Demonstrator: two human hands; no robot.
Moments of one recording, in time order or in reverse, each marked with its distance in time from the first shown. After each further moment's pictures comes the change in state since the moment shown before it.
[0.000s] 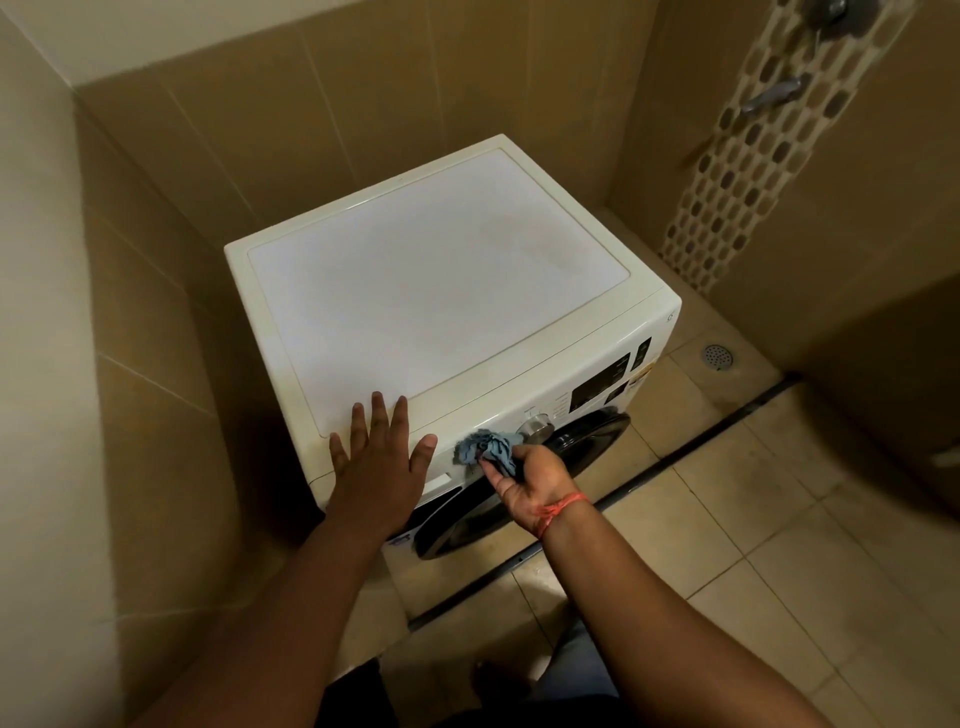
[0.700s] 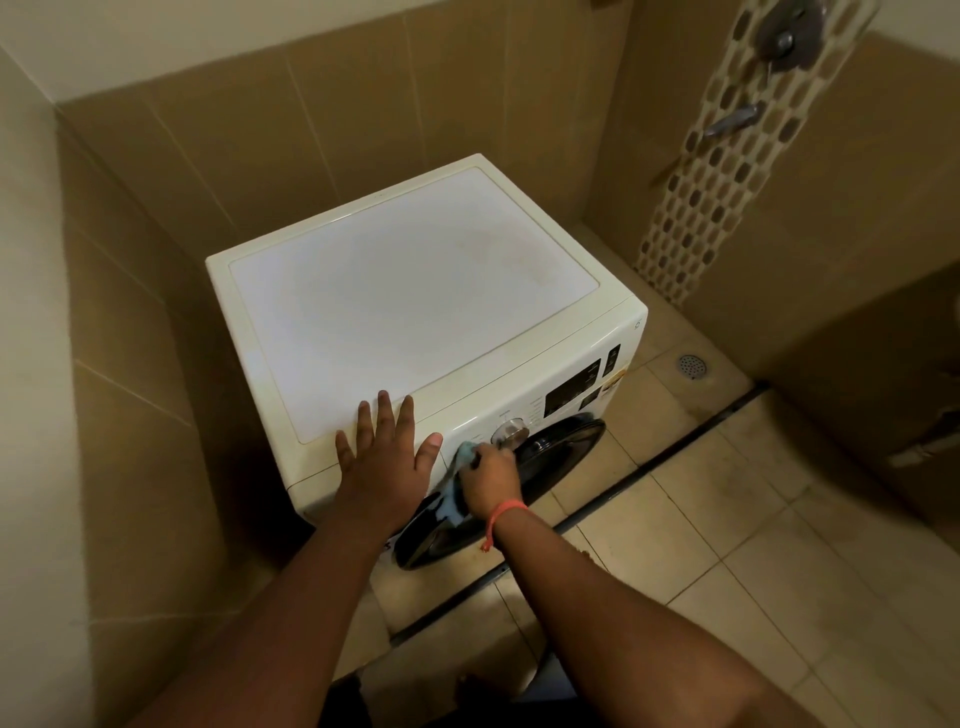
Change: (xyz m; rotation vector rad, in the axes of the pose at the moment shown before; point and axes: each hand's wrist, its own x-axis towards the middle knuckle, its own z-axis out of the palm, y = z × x) left_hand -0.003 0.034 -0.004 -0.039 0.004 0.037; right_hand 0.009 0.023 -0.009 -1.438 0.162 -0.581
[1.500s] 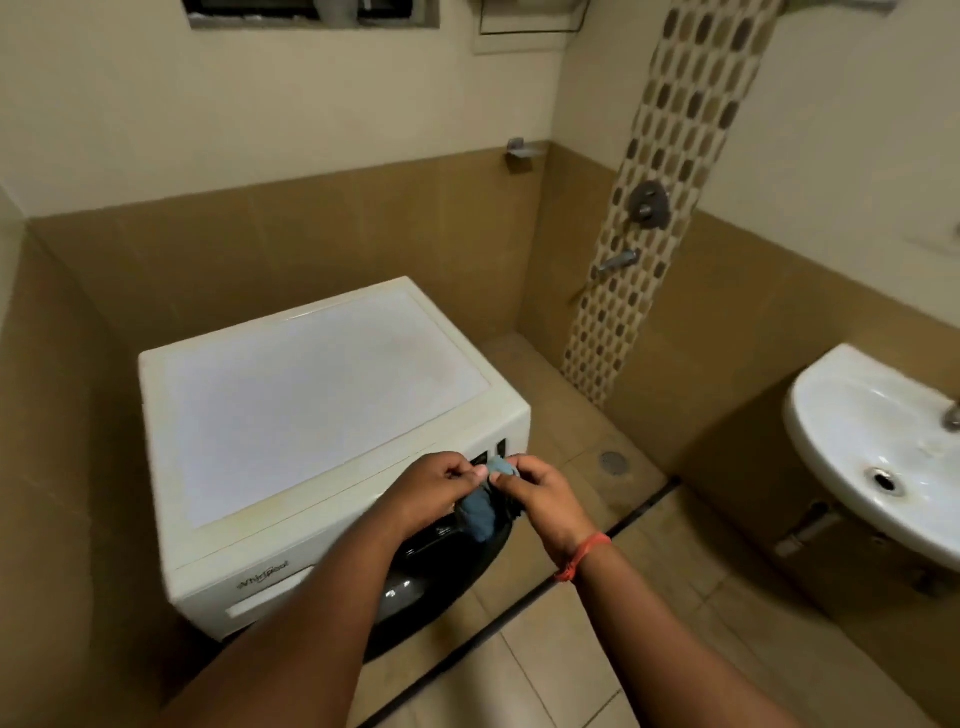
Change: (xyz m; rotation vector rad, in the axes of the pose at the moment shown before) left_hand -0.003 0.203 -0.053 -0.848 -0.236 0.191; right_hand -0.051 0.015 -0.254 0.517 -0.085 -0.311
